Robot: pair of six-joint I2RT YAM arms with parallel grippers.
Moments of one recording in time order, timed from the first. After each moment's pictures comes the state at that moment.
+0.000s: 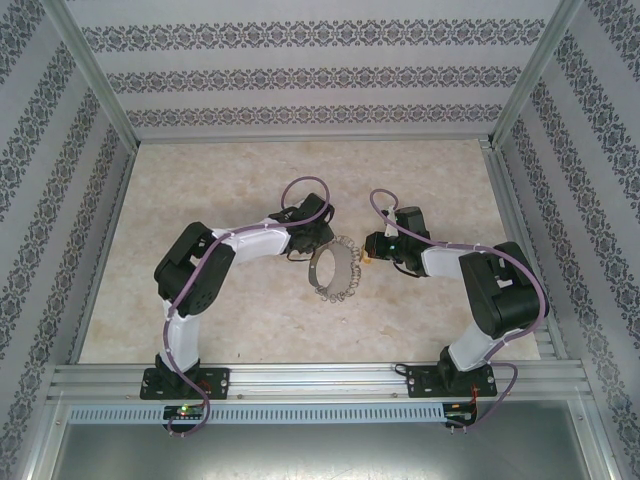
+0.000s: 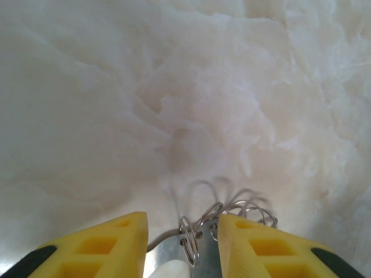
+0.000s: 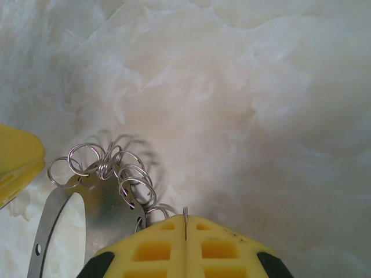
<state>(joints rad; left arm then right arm) -0.66 1.99 1.30 -0.28 -0.08 -1.15 0.28 1.65 0.66 0.19 -0.36 0.48</state>
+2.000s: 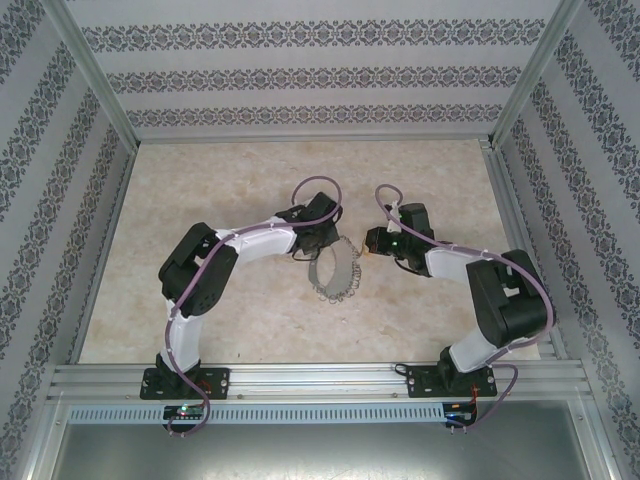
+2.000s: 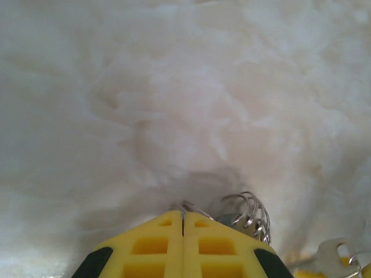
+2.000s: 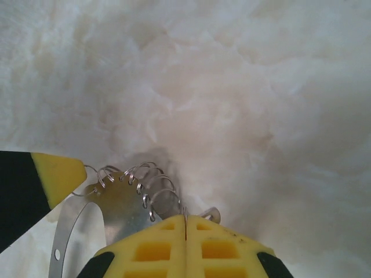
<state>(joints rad) -0.69 2.01 1.40 -0.37 -0.11 -0.96 0.26 1.56 0.66 0.18 -0.38 0.50</state>
